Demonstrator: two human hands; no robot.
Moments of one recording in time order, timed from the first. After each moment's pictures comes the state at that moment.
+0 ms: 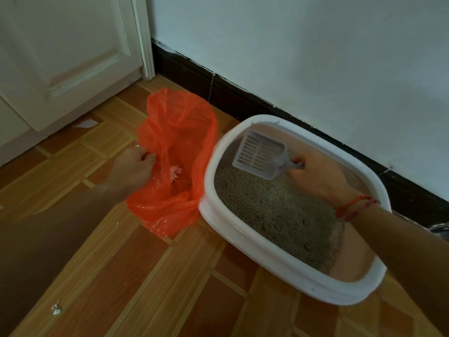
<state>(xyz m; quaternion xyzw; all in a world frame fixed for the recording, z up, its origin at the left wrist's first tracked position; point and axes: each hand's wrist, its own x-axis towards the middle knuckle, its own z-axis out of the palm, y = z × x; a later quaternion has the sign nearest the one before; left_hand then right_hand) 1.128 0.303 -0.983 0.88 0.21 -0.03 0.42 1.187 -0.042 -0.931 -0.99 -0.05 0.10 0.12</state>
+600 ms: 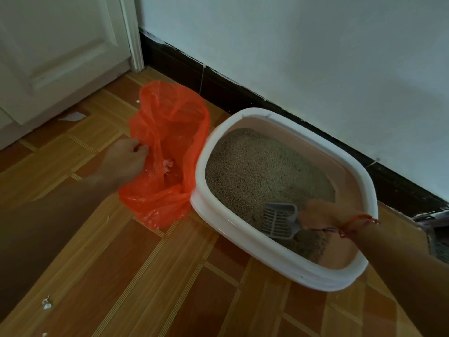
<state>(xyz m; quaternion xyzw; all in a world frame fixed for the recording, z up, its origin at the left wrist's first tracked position) 1.132 0.300 -0.983 0.88 0.20 -0.03 0.42 1.141 -0.077 -0.945 -0.88 0.06 0.46 -0.02</state>
